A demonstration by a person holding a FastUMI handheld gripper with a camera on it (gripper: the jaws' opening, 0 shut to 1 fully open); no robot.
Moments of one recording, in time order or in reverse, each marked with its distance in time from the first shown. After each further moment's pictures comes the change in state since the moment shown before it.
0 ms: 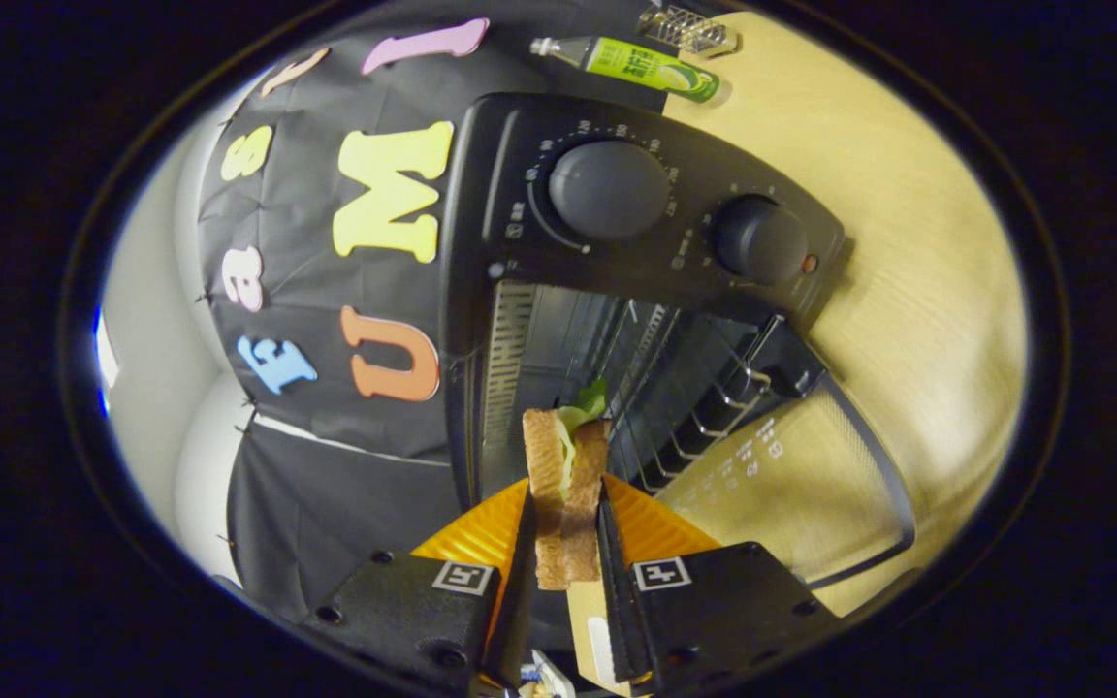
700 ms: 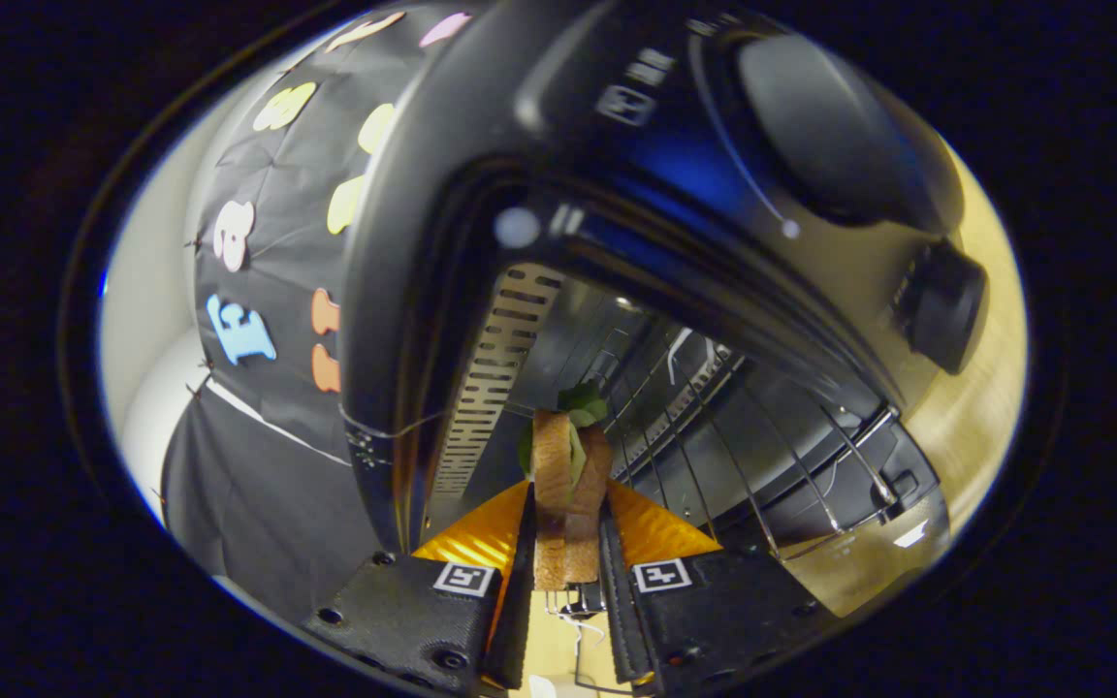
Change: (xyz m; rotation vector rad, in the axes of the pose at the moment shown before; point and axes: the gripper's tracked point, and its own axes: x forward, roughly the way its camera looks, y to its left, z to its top) arm 0.065 -0.008 0.016 -0.253 -0.068 -0.117
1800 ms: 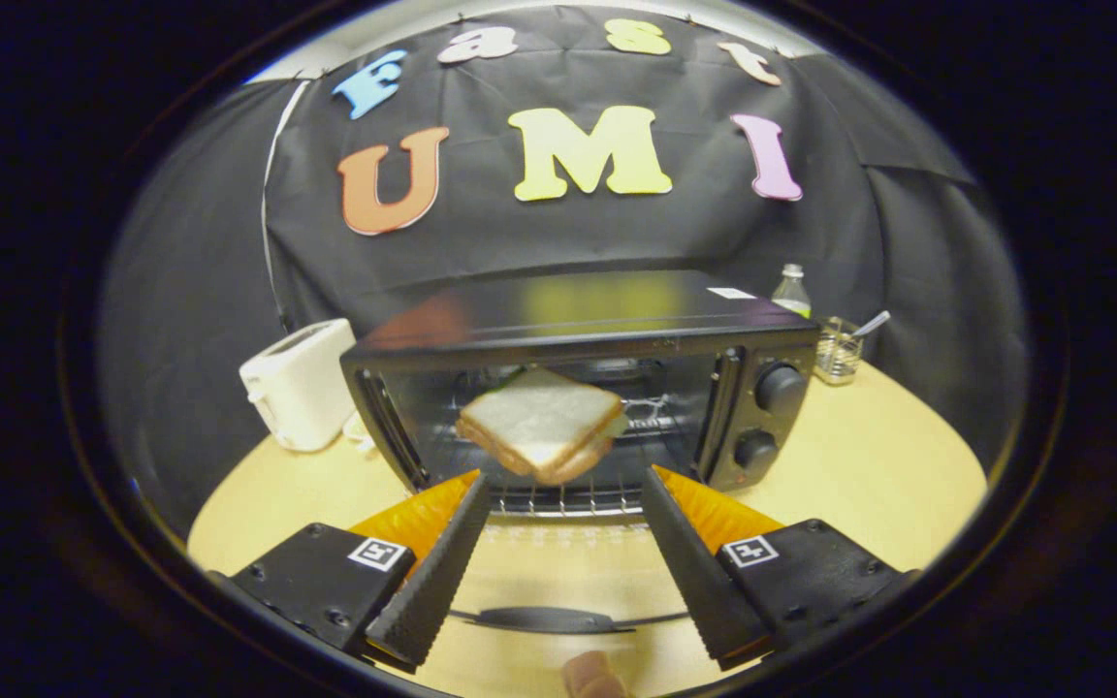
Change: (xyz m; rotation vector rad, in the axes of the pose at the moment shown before) arm -0.108 -0.004 -0.045 -0.936 -0.157 -0.469
